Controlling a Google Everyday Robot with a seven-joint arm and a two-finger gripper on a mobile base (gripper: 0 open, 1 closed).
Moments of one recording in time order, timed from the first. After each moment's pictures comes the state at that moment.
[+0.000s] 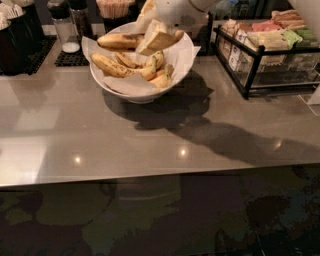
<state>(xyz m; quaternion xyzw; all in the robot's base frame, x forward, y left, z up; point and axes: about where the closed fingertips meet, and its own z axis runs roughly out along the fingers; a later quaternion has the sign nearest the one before) 0.615 0.037 1.021 -0.75 0.51 0.03 0.42</state>
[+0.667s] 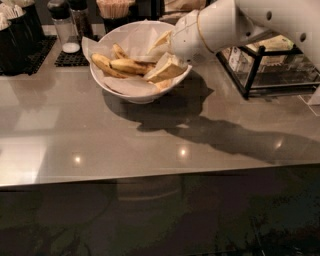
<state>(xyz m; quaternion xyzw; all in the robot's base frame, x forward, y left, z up) 0.603 0.010 0.962 -0.71 0.54 0.10 0.45</state>
